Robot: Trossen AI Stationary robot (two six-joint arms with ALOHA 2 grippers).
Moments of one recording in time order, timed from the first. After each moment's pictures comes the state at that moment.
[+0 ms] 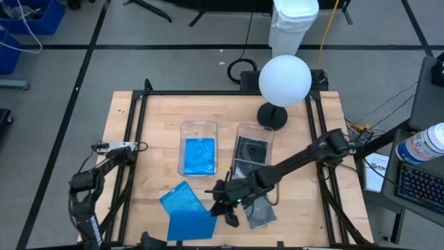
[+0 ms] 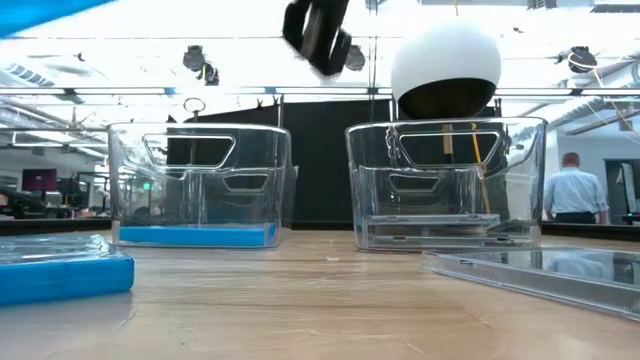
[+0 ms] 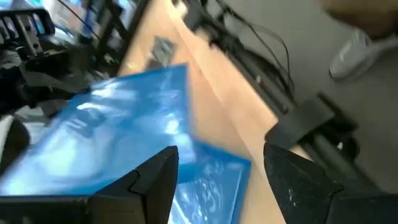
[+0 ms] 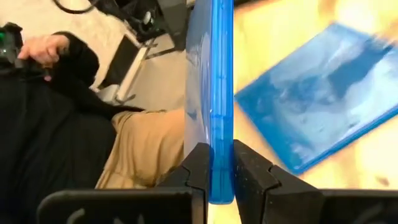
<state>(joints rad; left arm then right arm) -1.35 2.14 1.60 -1.04 -1.02 -0.51 0.39 1.94 1.35 0.11 -0.18 0.52</state>
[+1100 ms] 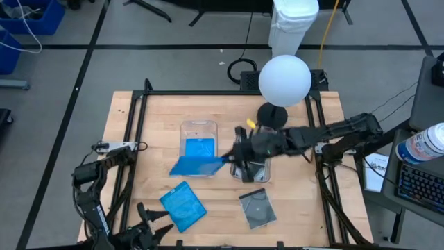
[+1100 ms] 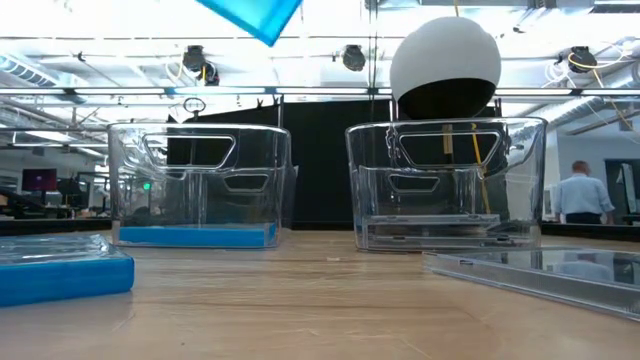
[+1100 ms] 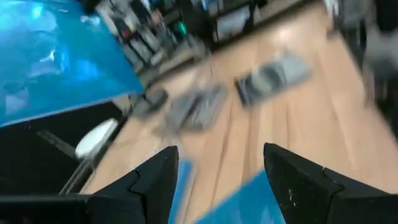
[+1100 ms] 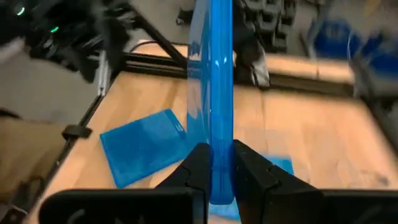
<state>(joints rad) -1.25 2.05 1.55 -1.57 -1.26 -1.51 0.22 1.52 1.42 -0.34 0.11 -0.03</state>
